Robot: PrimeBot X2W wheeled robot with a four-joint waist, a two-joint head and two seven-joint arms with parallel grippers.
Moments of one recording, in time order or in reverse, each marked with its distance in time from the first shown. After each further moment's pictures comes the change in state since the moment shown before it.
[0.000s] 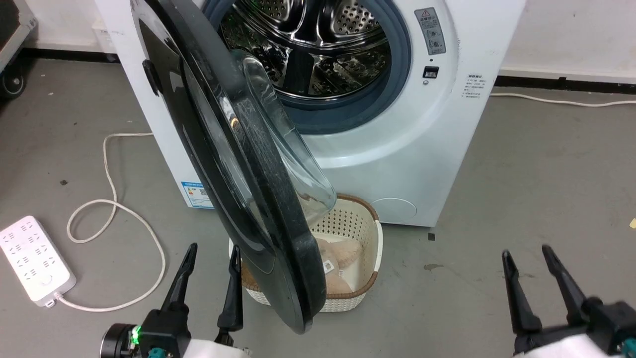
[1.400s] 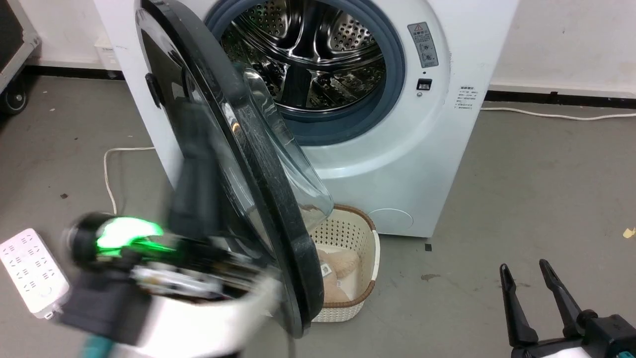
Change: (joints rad) left arm -0.263 0.000 -0.101 -0.458 -0.103 0.062 0.060; right arm 0.048 0.025 -0.004 0.011 -0.009 0.000 -0.022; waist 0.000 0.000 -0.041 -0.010
